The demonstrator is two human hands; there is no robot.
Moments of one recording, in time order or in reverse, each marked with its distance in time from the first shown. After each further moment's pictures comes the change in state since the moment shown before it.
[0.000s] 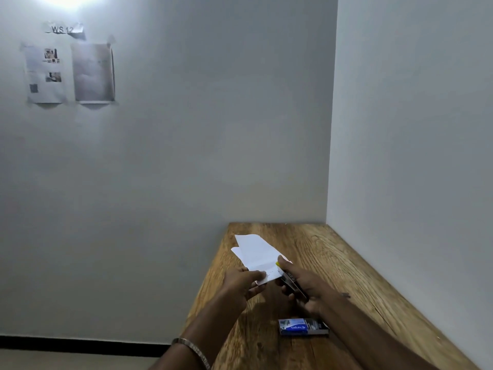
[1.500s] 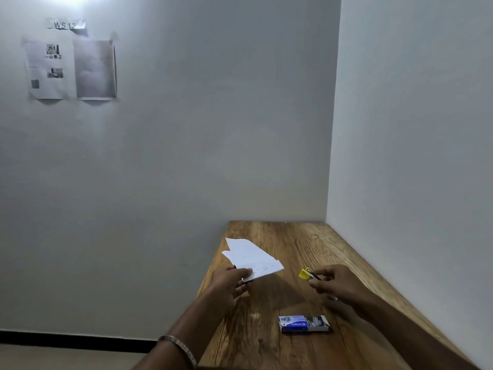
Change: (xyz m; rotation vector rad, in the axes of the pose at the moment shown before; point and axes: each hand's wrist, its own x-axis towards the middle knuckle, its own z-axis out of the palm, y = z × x) left_hand 0.003 0.001 -0.026 -0.002 0.056 0.002; right_hand -0.033 -0.011 -0.070 -0.707 0.127 -0.348
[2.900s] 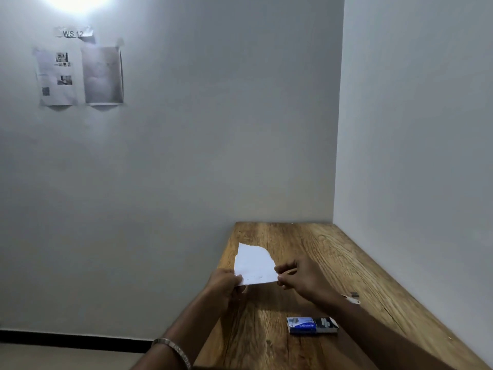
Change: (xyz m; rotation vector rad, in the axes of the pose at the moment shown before) left_hand 0.019 0.000 -0.028 0.233 0.046 0.000; right_hand 0.013 -0.051 0.075 -0.075 0.074 -0.178
